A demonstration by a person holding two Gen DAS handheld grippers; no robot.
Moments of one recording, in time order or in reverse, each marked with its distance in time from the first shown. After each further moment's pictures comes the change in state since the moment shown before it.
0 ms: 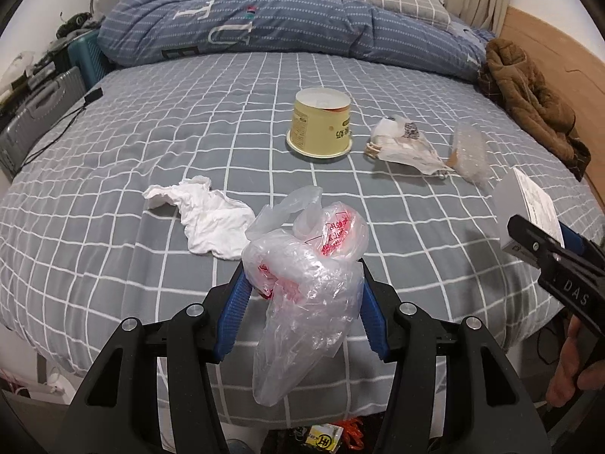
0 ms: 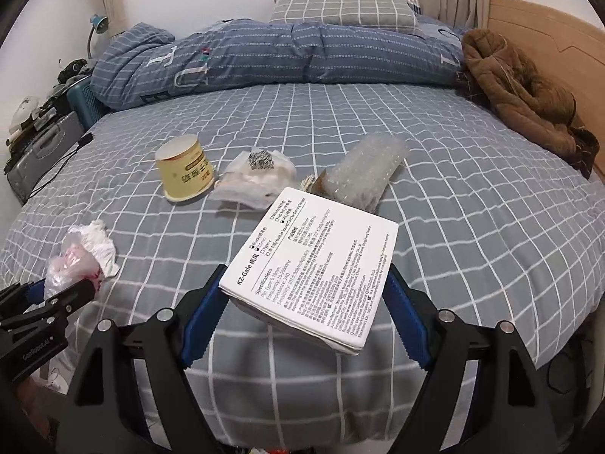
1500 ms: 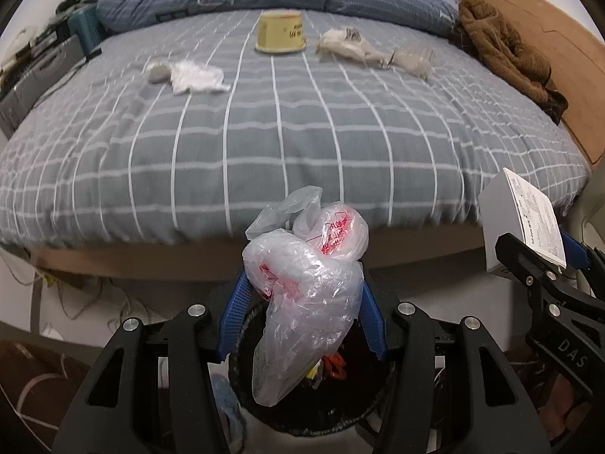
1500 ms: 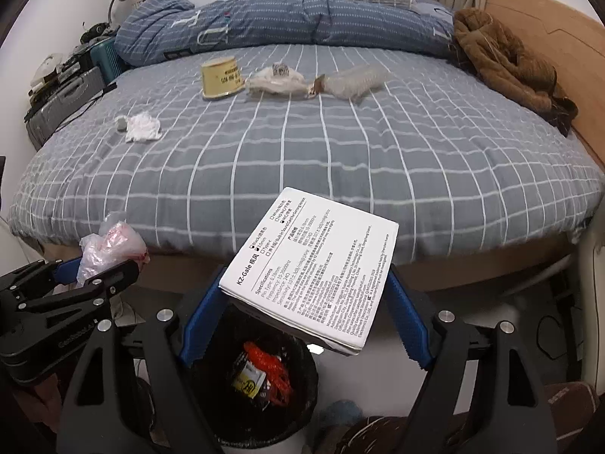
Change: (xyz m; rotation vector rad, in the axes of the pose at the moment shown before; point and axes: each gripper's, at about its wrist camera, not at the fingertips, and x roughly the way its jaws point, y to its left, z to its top) left arm -0.051 -0.045 -0.151 0.005 0.126 -0.031; right arm -0.099 -0.001 -0.151 -0.049 0.098 0.000
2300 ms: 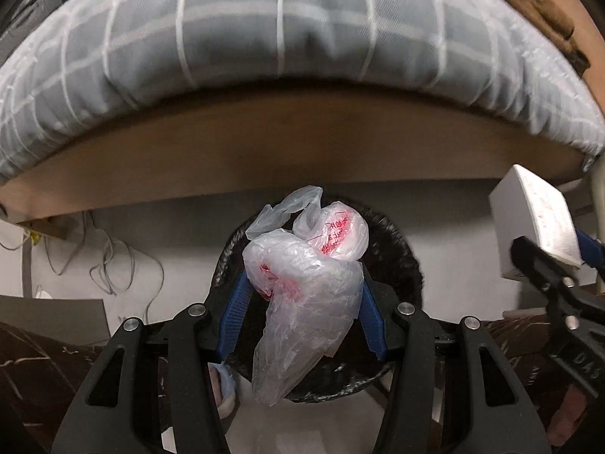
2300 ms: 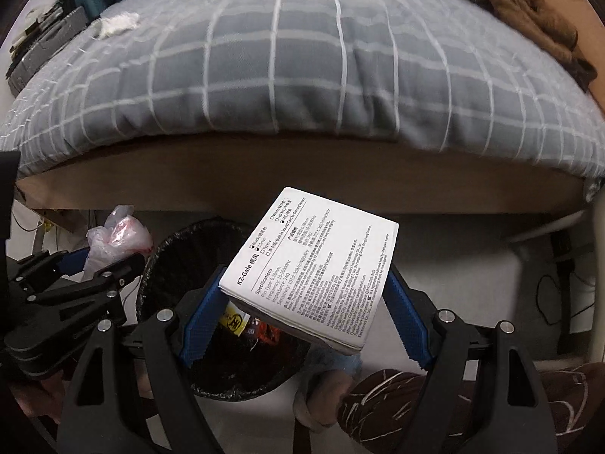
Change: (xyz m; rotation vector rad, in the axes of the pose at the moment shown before) left arm 0.097 0.005 -0.068 0.000 0.274 0.004; right arm 0.074 0.002 -0.066 -0.020 0.287 -0.022
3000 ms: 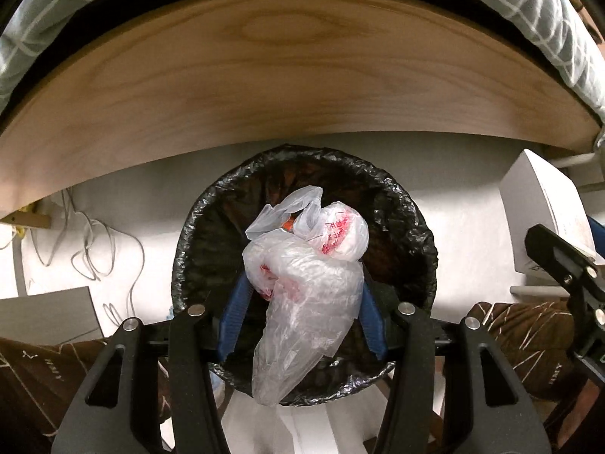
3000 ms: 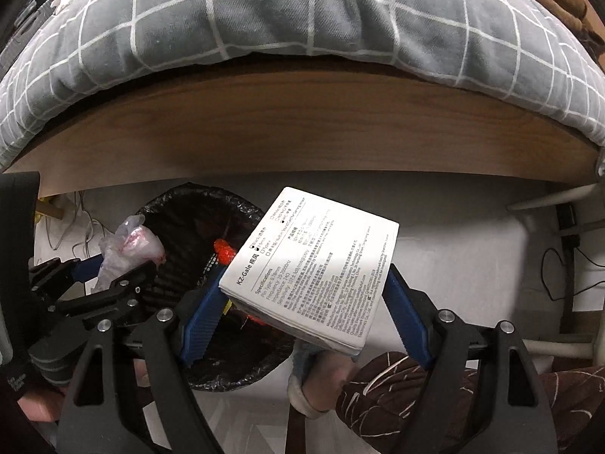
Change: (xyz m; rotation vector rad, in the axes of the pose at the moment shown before) left arm 0.065 -0.021 -0.005 0.039 0.129 -0.012; right arm 0.060 -0.008 -0.008 0.028 0.144 -0.011
